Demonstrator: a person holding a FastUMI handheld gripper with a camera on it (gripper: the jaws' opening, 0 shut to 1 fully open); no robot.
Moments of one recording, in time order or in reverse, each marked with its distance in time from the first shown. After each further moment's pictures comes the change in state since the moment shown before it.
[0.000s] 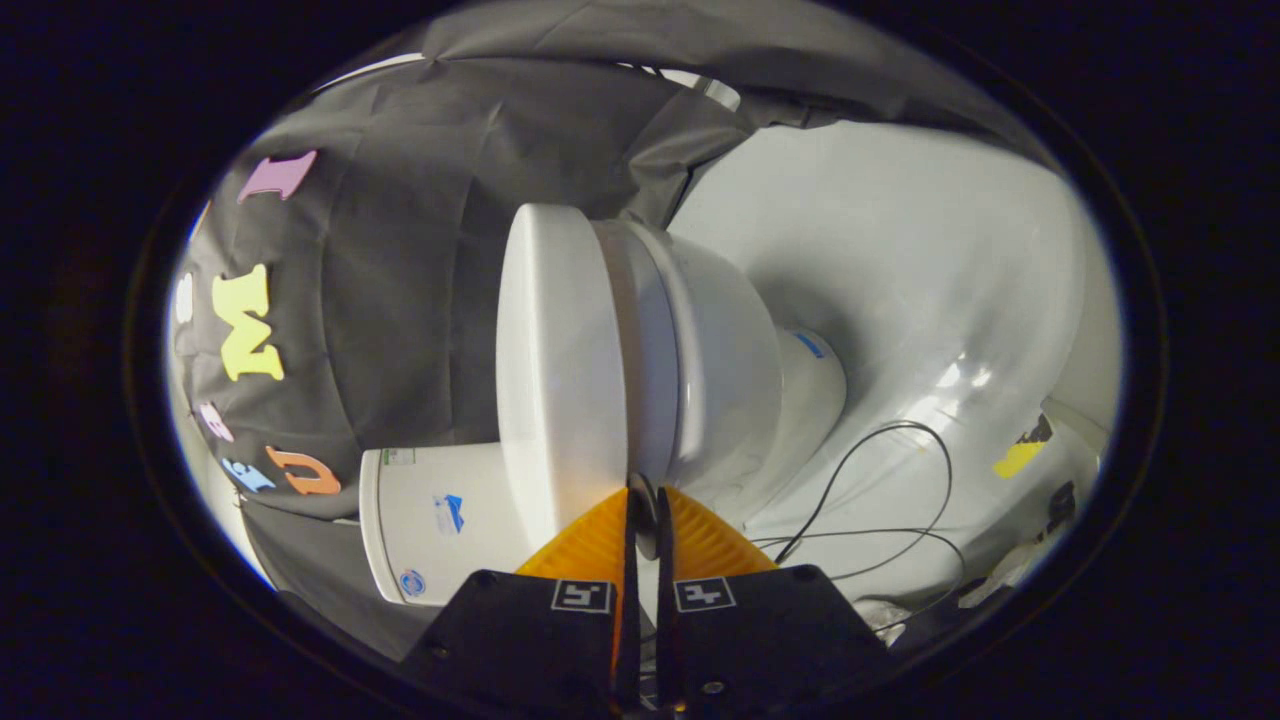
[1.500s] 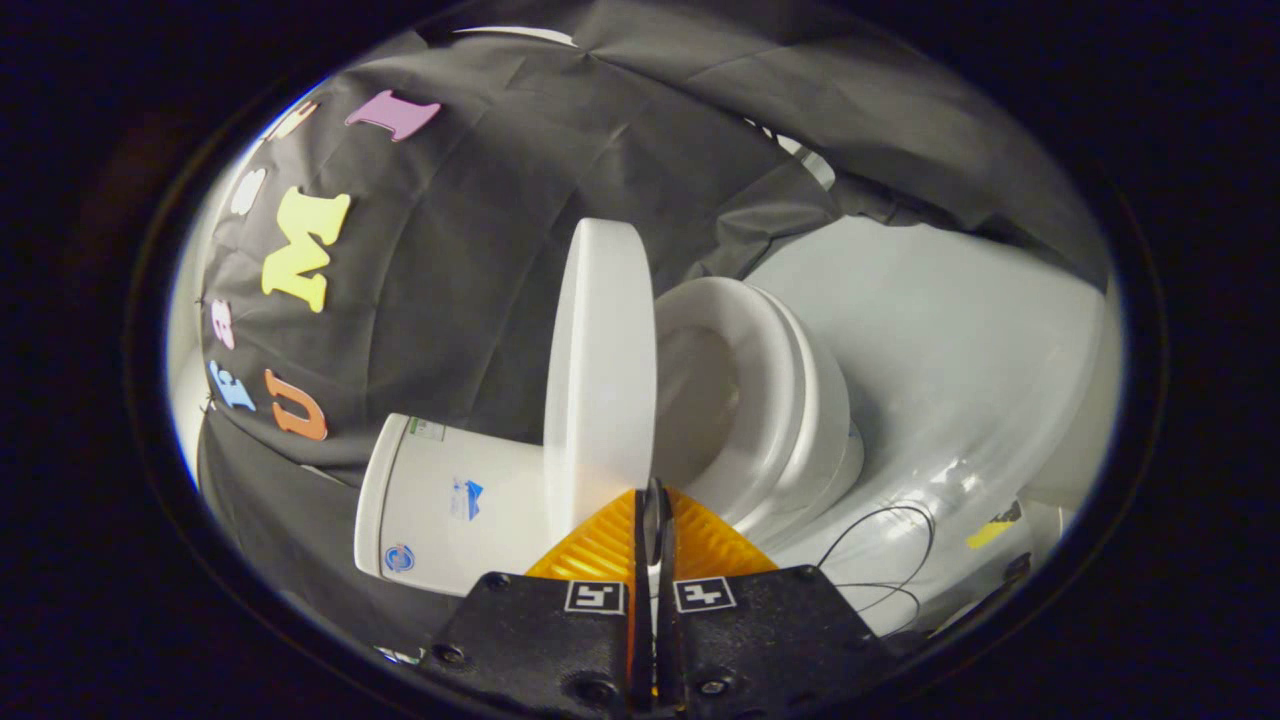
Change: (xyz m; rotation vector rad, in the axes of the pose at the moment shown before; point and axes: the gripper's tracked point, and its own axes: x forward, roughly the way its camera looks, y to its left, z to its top) arm -0.032 0.079 -0.009 -0.256 -0.152 0.031
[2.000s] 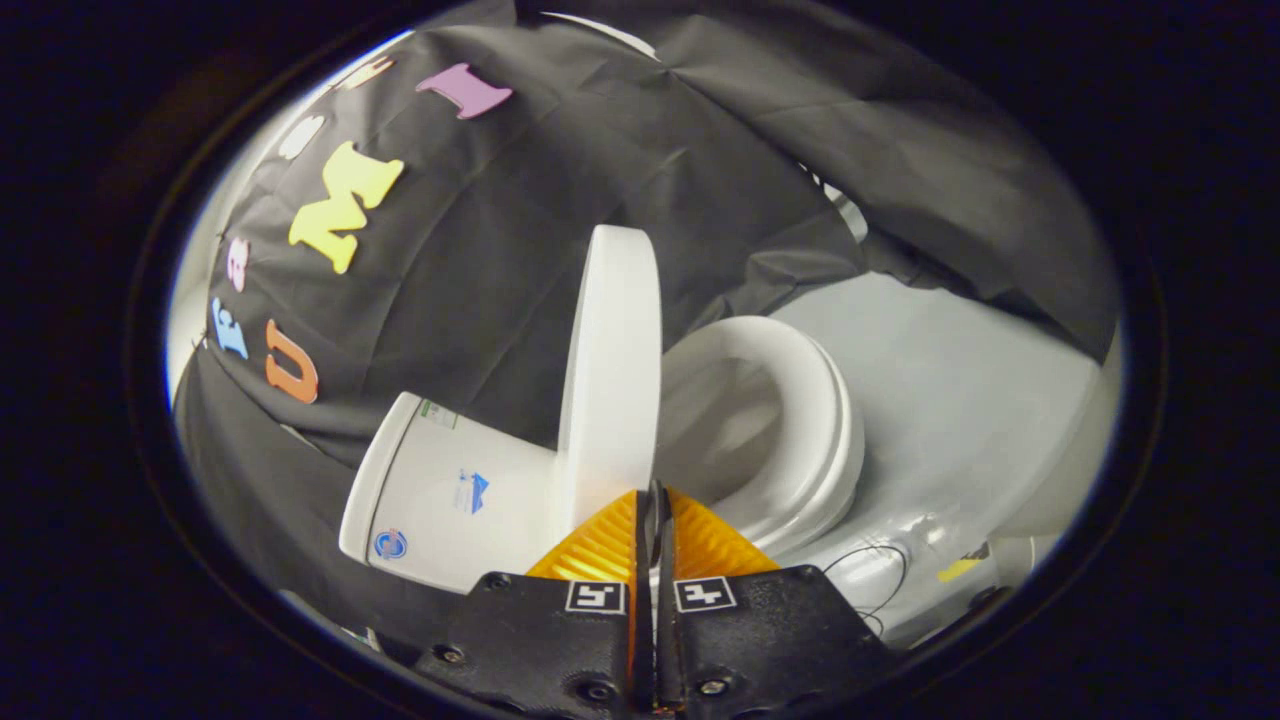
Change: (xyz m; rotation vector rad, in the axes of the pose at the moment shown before) arm -0.013 0.051 0.001 -0.186 -0.074 -0.038
